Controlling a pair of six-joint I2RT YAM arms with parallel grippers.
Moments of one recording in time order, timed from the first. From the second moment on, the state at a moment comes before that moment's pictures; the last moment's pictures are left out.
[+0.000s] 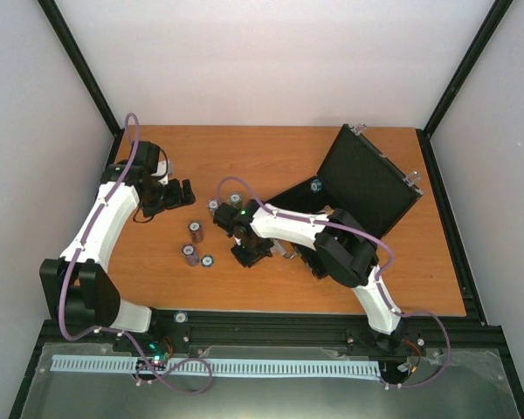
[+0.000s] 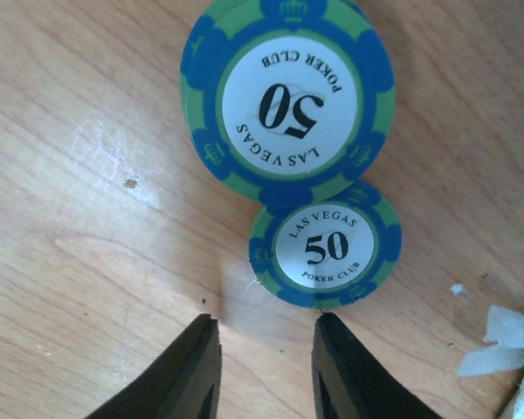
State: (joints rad) left arm -0.09 1.42 1.27 -1.02 0.19 -0.33; right arm 1.00 2.16 1.65 -1.03 -0.01 0.30
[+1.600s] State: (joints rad) left arm -0.38 1.21 0.84 -0.92 0.00 -0.62; right arm 0.73 1.85 1.48 -0.98 0.09 0.22
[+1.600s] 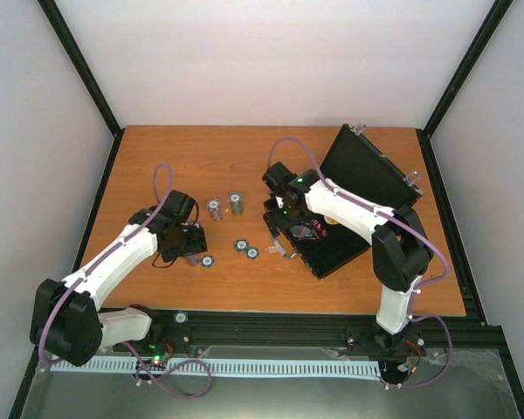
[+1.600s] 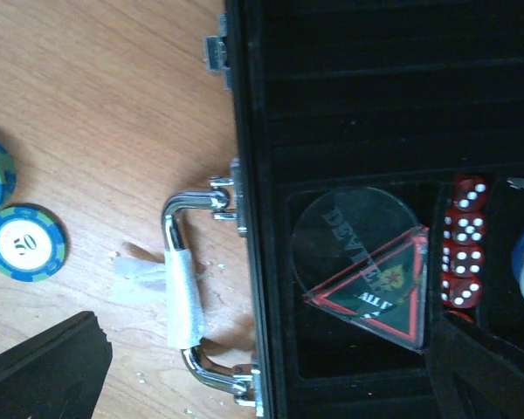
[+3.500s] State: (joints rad) left arm -0.41 1.32 1.07 -0.42 0.37 -0.92; right arm 0.36 1.65 1.40 -0.92 0.03 0.16
